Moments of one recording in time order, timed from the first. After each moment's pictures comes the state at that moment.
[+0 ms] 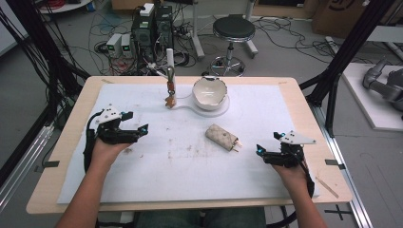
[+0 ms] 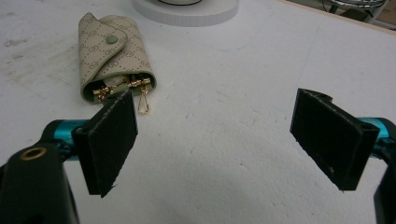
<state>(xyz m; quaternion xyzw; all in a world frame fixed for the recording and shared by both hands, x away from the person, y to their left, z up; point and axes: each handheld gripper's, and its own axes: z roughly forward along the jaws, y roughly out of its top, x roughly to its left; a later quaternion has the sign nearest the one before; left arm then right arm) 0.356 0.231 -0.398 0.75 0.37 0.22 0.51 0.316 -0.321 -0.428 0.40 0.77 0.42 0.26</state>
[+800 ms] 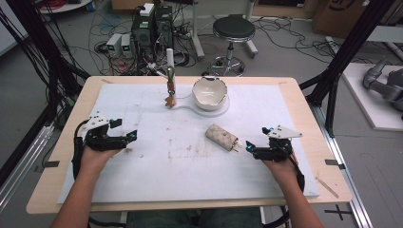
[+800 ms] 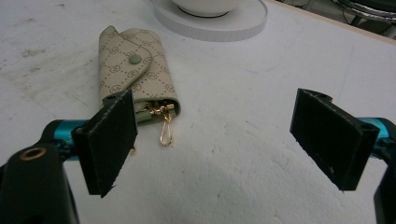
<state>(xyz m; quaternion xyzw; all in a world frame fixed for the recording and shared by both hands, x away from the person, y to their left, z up) 0.339 0.263 -0.411 0.74 0.39 0.22 0.51 0.335 -0.291 -0.426 0.37 0.79 0.42 0.25</state>
